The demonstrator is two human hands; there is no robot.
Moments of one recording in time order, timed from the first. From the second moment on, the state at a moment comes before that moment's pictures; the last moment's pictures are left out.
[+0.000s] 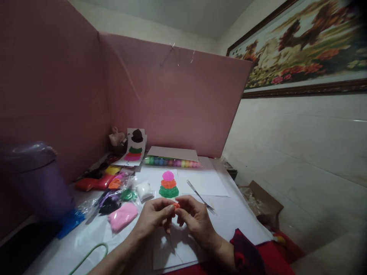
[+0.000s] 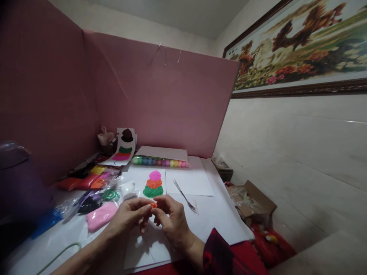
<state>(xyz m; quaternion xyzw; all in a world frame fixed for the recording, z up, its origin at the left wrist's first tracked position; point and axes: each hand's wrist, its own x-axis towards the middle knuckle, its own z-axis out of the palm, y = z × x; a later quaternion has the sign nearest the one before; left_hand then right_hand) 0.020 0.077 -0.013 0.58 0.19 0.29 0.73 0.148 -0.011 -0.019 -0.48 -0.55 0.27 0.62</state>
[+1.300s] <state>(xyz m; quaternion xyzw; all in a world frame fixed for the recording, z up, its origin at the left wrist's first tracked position) 0.019 0.081 -0.015 0.52 0.24 0.34 0.74 0.157 -0.002 -0.014 -0.48 -0.42 0.35 0.68</state>
